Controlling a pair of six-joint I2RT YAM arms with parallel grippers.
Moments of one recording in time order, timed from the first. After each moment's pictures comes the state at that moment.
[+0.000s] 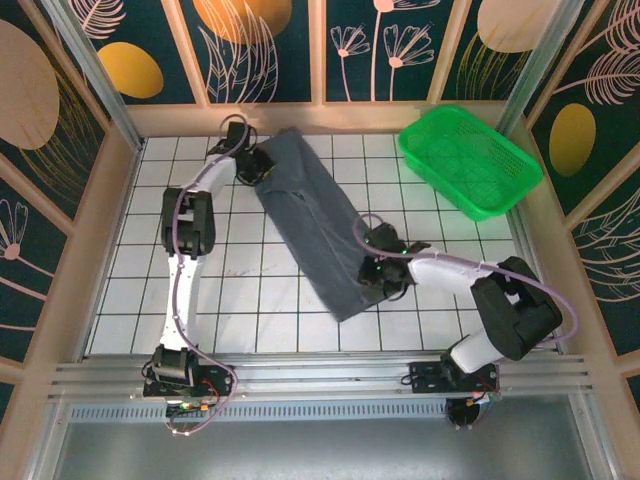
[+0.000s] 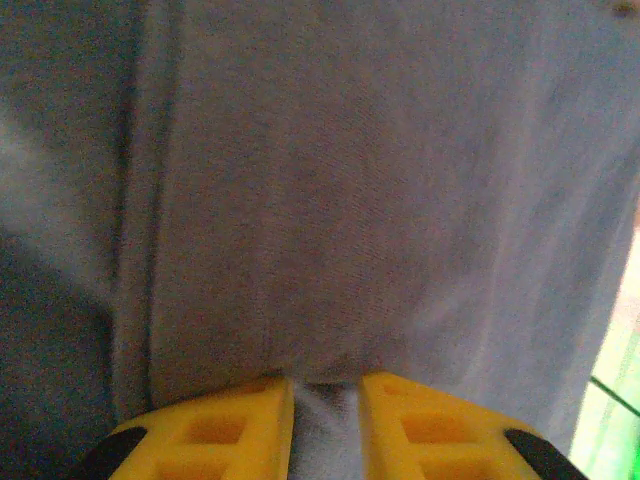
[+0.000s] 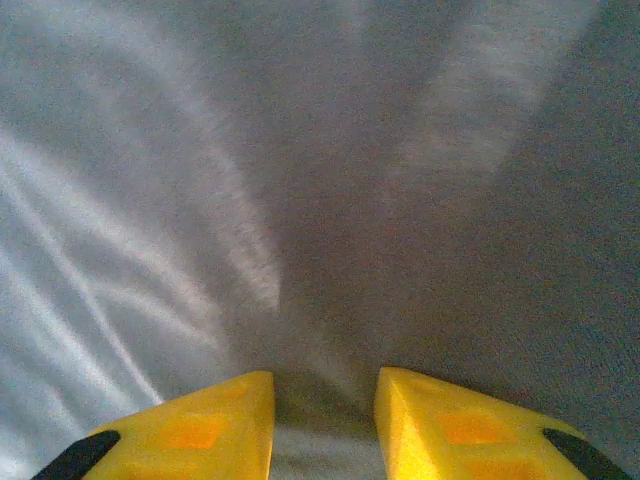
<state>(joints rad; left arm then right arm) -0.18 2.61 2.23 -0.50 0.32 -0.94 0.68 1.49 0.71 -0.40 -0.11 0.83</state>
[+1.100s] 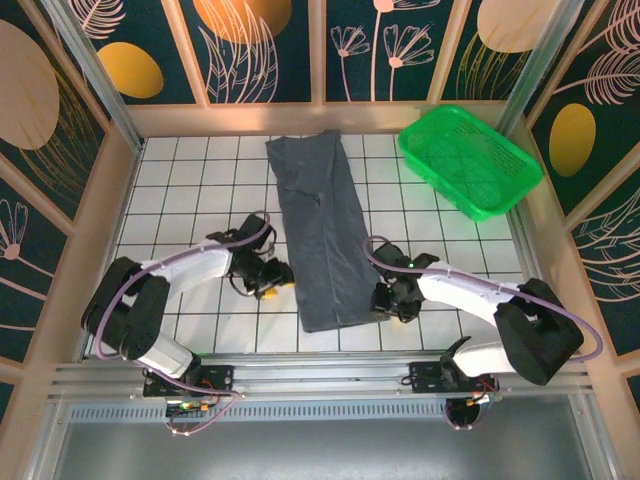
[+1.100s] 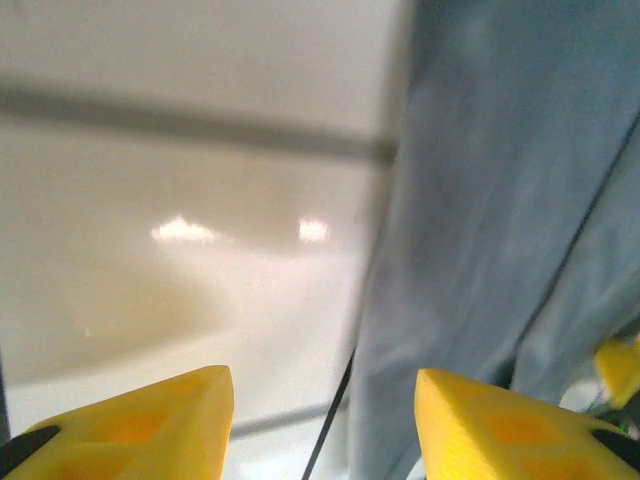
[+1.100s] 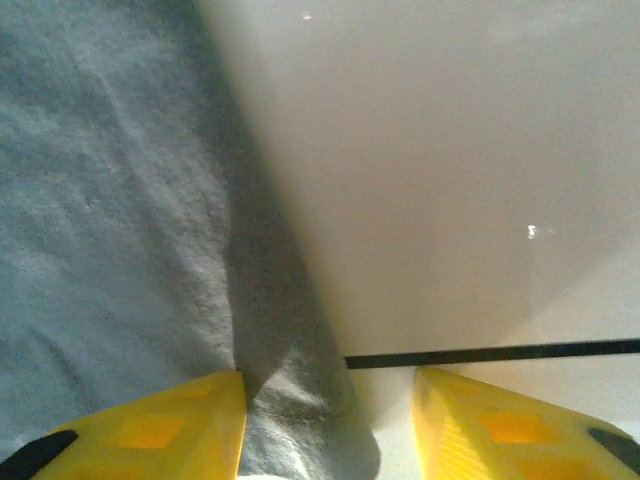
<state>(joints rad) -0.56 1.53 0.79 -0.57 0.45 -0.89 0.70 1.35 0.64 -0.73 -0.10 0.84</state>
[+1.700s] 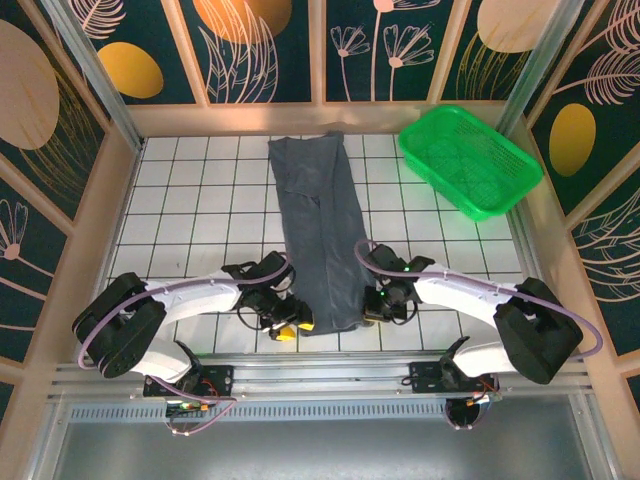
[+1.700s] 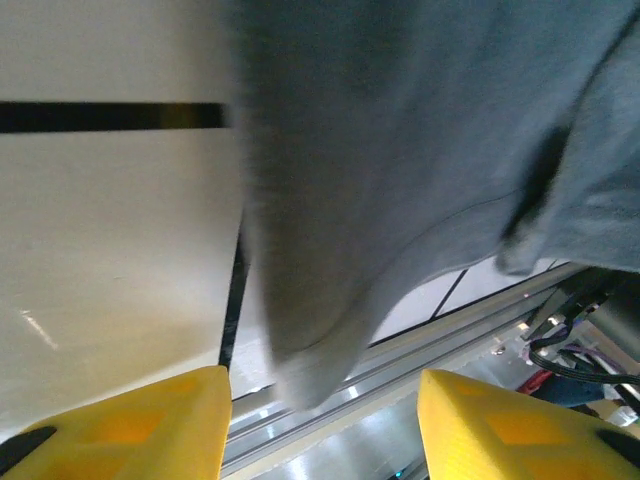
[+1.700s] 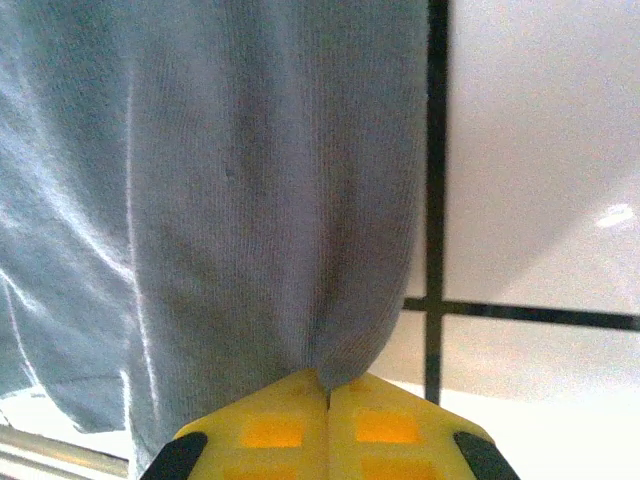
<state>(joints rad) -0.82 1.46 0.63 -0.41 0.62 -1.13 0.77 1.34 0.64 -0.66 -0.27 0.84</state>
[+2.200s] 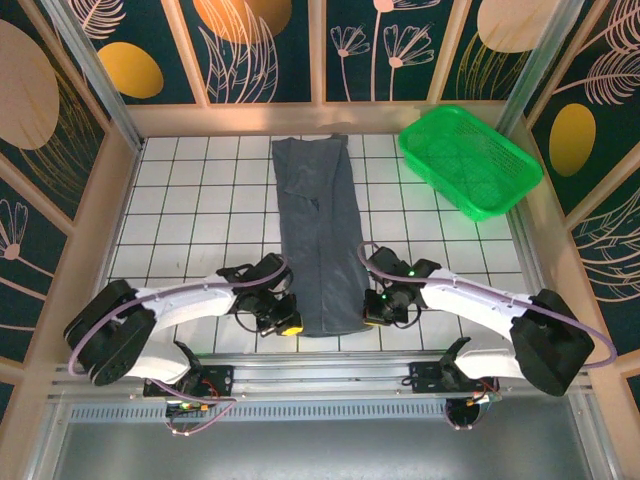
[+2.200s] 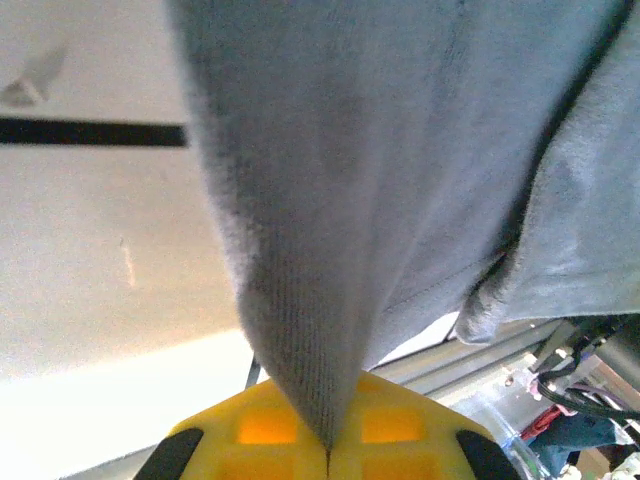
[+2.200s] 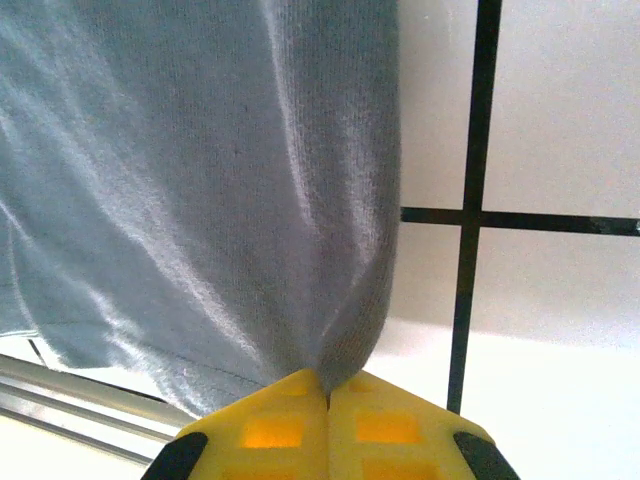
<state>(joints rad) -0.83 1.38 0.60 -0.44 0.53 -1.17 0.80 1.25 0.64 -0.72 -0.29 0.86</state>
